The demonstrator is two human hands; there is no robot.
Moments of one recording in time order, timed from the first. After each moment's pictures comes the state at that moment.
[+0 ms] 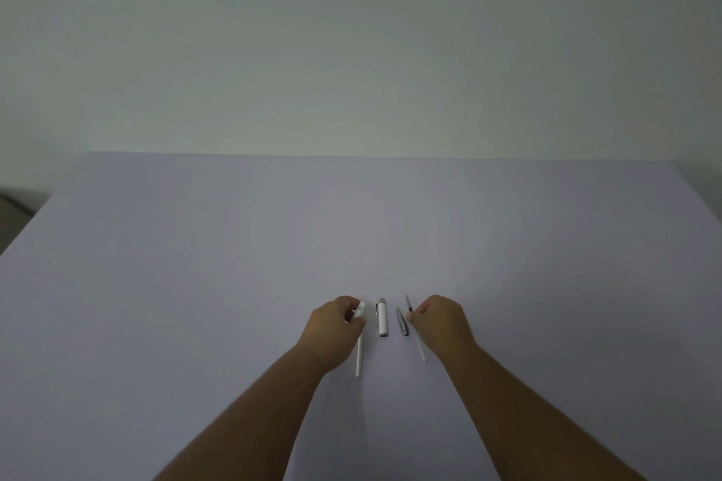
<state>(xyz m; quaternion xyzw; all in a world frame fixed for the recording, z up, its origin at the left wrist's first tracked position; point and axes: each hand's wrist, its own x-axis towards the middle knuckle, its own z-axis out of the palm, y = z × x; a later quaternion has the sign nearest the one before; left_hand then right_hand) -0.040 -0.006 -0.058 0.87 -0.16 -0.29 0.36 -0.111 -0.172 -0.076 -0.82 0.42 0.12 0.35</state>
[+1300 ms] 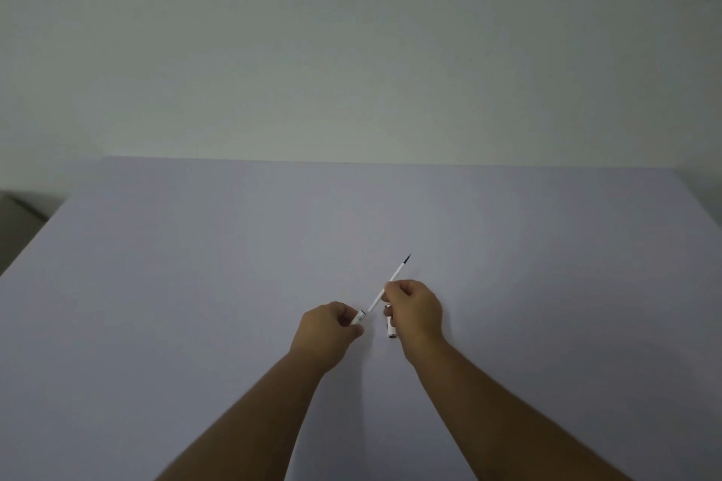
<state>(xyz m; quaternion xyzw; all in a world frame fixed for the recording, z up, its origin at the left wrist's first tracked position) -0.034 0.014 -0.056 0.89 -0.10 -0.28 0.34 -0.086 -0.114 -0.056 -0.65 0.46 -0.09 0.61</state>
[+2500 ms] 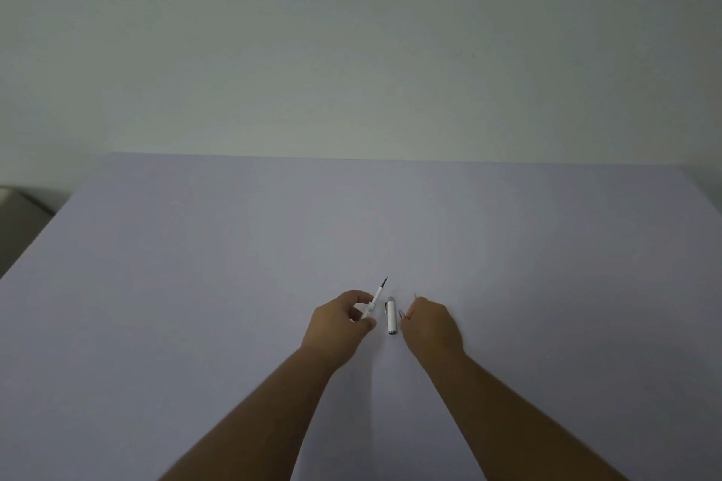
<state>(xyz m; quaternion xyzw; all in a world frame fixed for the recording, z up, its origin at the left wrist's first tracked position) -0.046 0.004 -0.049 0.86 -0.11 -0.28 0.42 -0.107 -0.141 -0.088 -0.88 0.38 0.10 0.26</state>
